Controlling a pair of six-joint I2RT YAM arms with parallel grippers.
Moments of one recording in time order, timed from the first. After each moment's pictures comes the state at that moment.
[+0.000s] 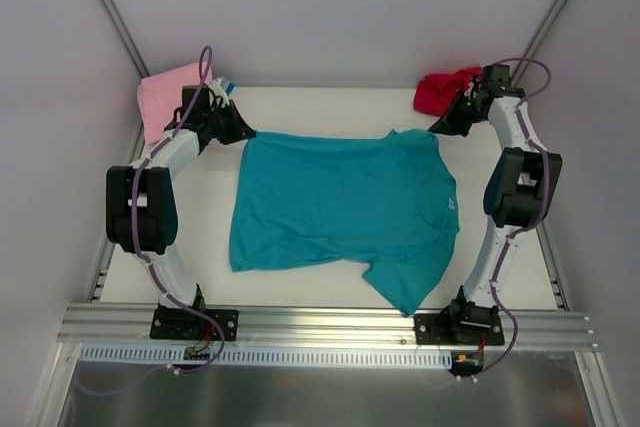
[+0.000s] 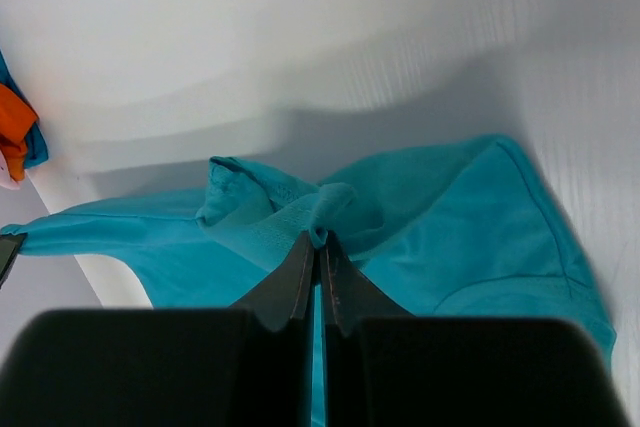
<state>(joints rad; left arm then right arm) -0.02 1.81 1.28 -0.15 0.47 -0.40 -0.12 2.12 1.87 -0.80 -0.48 0.43</state>
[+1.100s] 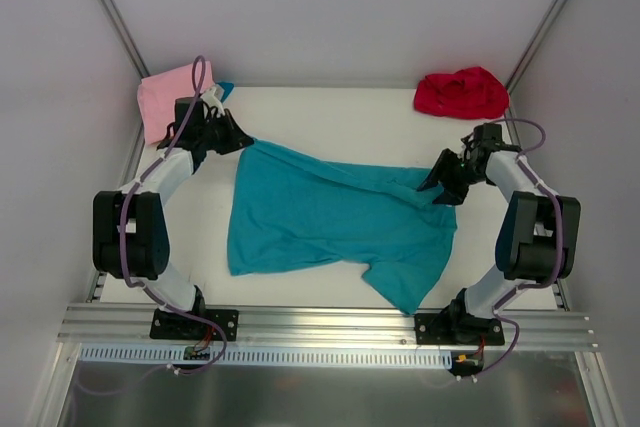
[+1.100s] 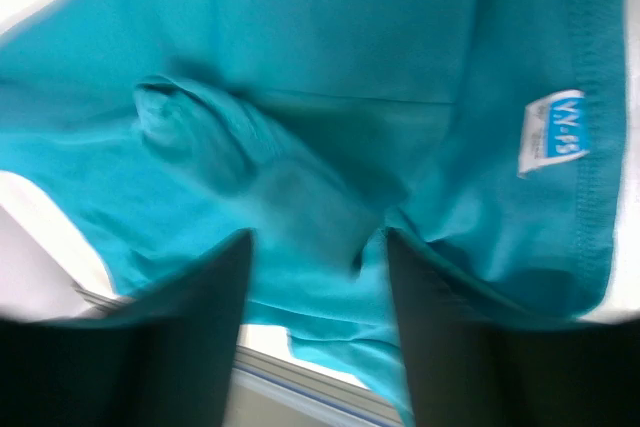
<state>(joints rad) -0.03 1.62 1.09 -0.07 0.46 -0.41 -0.10 1.65 1.12 -0.72 -0.43 0.43</state>
